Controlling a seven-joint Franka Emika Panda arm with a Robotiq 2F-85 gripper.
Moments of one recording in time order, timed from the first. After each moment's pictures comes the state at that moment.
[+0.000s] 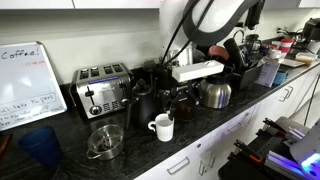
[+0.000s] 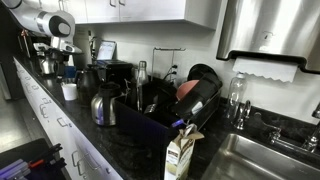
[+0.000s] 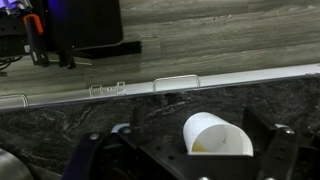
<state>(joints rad) 0.36 0.06 0.47 -2.20 0.20 2.12 0.82</state>
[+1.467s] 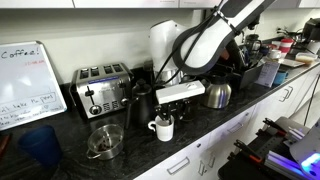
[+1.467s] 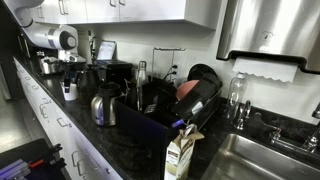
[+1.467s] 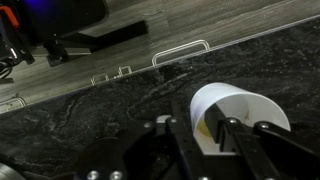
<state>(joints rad) 0.47 0.25 0.37 -2.13 0.01 2.23 1.11</state>
